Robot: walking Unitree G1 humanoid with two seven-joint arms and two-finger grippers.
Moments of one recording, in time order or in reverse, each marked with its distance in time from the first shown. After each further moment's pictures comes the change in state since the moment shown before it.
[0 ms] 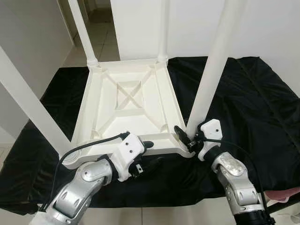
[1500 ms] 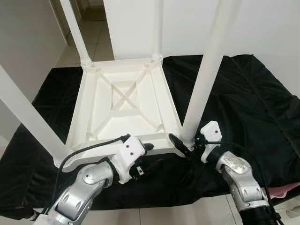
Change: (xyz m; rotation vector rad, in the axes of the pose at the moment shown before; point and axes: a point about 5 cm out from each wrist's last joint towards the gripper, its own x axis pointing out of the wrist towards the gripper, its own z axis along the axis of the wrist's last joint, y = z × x) left arm 0.001 -0.004 -0.004 -0.008 -0.001 0.006; right arm 0.003 -0.011 -0.005 -0.070 0.029 0.267
